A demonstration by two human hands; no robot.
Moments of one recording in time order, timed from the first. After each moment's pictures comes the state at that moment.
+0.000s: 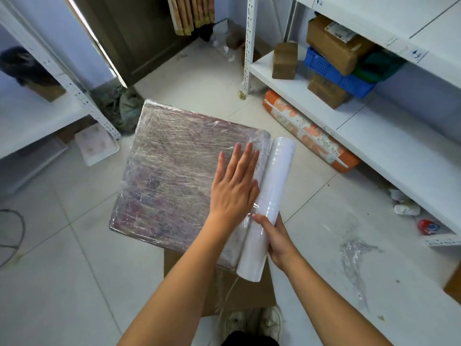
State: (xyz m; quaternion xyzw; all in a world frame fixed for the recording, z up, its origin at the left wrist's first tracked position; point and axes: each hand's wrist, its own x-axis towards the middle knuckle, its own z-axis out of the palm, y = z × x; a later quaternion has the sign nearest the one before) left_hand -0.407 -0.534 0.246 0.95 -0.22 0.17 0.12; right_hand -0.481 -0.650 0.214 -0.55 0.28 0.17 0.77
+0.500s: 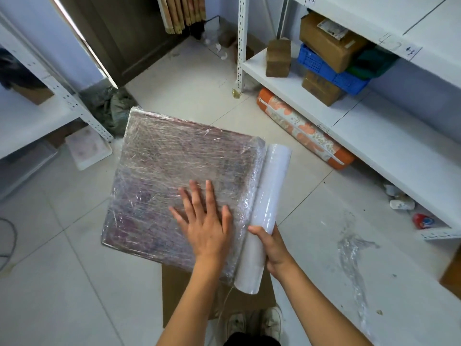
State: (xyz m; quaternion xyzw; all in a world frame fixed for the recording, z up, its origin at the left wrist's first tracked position) left_hand -0.457 -0.512 0.206 0.98 0.06 0.14 0.16; right_hand -0.486 -0.643 0.207 -0.52 0.29 0.16 0.79
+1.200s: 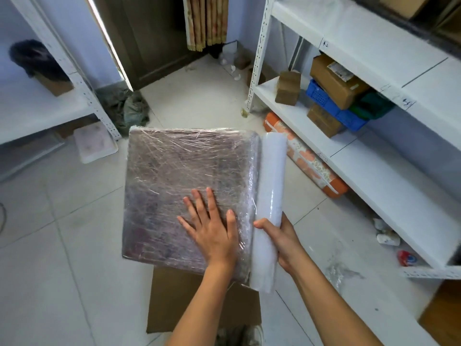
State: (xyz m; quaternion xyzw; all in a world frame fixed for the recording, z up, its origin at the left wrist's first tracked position) left_hand -0.460 -0.521 0.232 0.93 0.17 0.14 0.28; right_hand -0.456 -0.652 0.275 -0.64 0.23 0.17 0.72
